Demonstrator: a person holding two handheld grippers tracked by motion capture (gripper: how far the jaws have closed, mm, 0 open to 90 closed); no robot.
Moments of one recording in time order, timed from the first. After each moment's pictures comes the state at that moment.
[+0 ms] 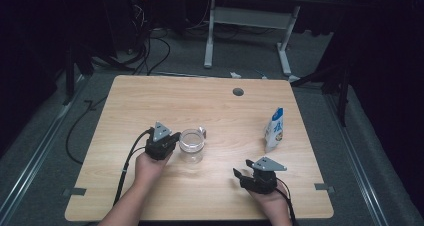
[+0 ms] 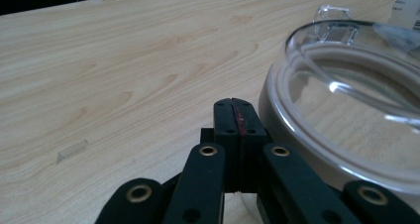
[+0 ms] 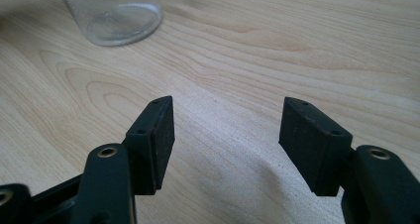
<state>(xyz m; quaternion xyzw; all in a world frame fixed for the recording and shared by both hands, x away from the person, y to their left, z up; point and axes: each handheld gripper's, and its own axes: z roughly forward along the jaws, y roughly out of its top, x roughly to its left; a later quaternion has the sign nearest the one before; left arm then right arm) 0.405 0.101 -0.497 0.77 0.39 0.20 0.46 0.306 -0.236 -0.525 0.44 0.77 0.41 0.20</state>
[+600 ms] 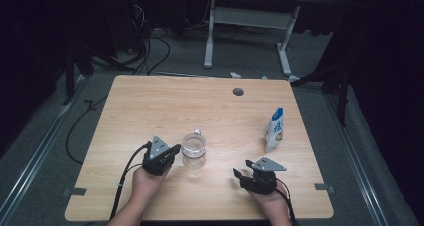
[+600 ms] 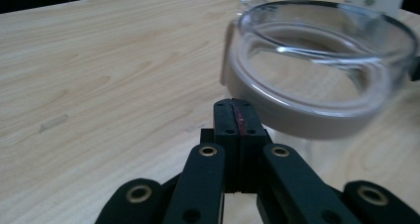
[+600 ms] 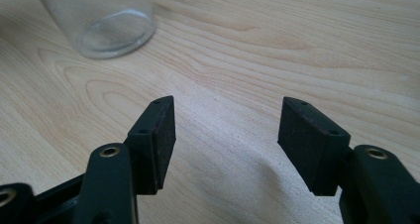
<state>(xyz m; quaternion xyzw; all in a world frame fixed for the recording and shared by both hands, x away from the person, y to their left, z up) 0.352 0.103 -0.498 0.77 0.37 0.20 0.48 0.305 -0.236 -0.526 0.44 0.77 0.41 0.21</state>
